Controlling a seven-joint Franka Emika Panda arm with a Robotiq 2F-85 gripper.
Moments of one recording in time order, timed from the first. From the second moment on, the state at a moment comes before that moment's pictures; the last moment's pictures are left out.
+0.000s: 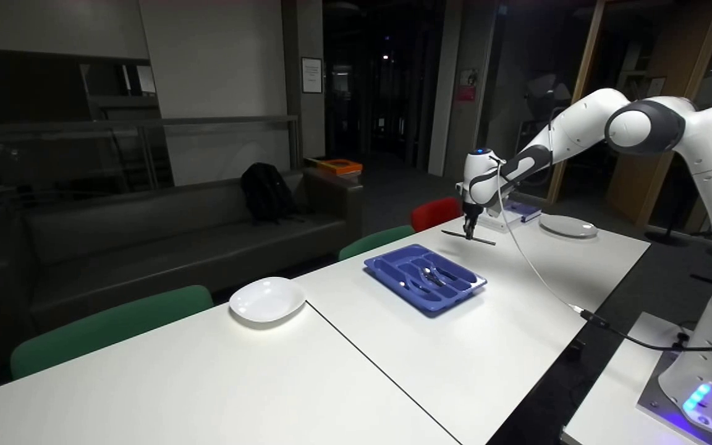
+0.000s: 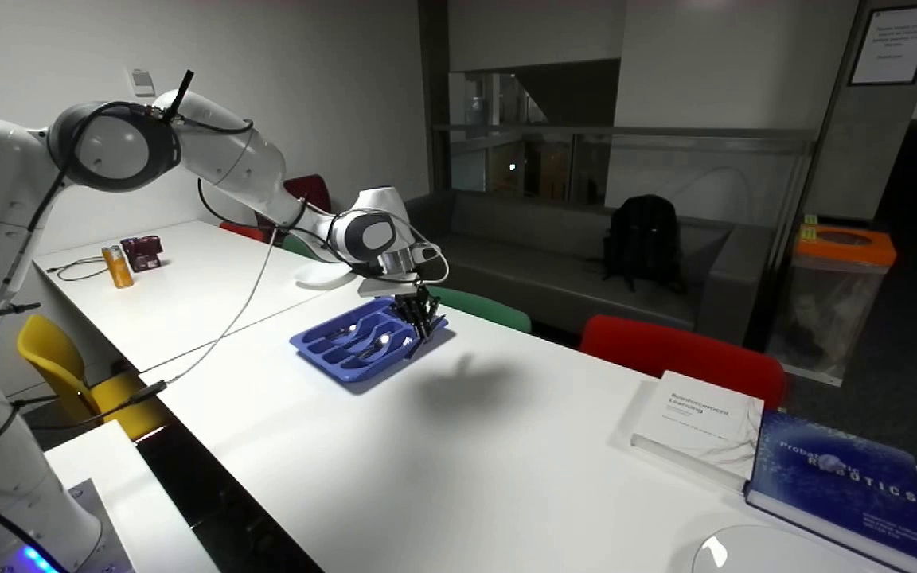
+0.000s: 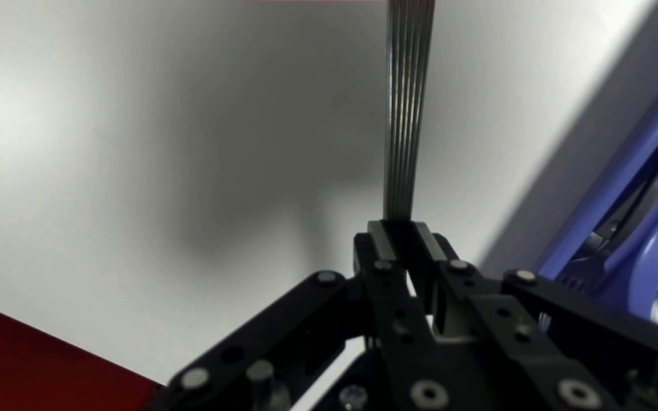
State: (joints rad) arm -0.06 0.59 -0.10 -1.73 -0.23 2.45 -0.30
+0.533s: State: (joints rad) arm -0.04 0.59 -0.10 -1.75 -0.25 2.45 -0.26
